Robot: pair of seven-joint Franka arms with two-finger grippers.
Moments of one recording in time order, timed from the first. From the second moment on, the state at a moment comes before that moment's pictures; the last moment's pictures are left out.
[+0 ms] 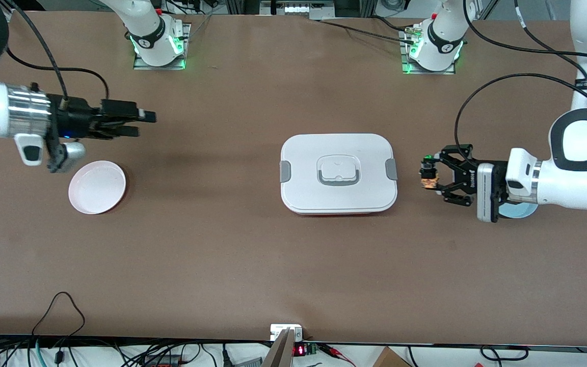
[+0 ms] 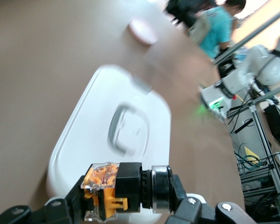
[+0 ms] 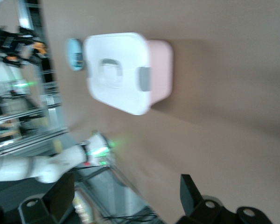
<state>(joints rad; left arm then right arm) 0.33 0.47 -0.43 -1.56 -0.76 1.64 1.28 0.17 0.21 -0.11 -1.62 0.89 1.50 -0.13</state>
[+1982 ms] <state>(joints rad) 0.16 0.53 -0.73 -1.64 -1.45 2.29 1.96 0.51 0.50 -0.10 -1.58 1.80 1.93 -0.56</state>
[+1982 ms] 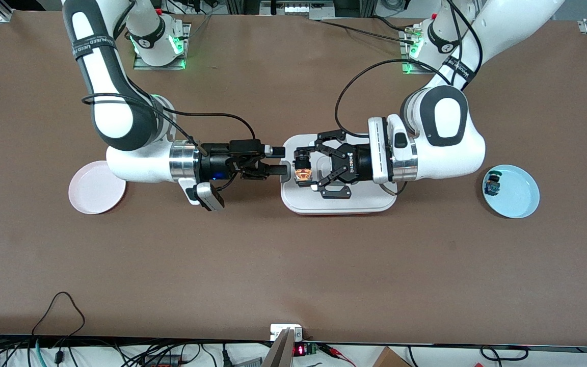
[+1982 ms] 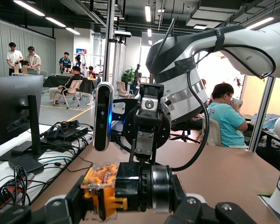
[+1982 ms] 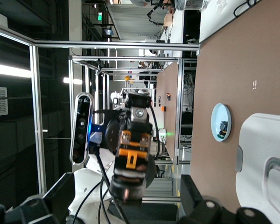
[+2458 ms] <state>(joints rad) 0.15 0.53 -0.74 -1.64 -1.46 2.30 1.96 0.53 0.52 -0.10 -1.55 1.80 1.95 -0.56</state>
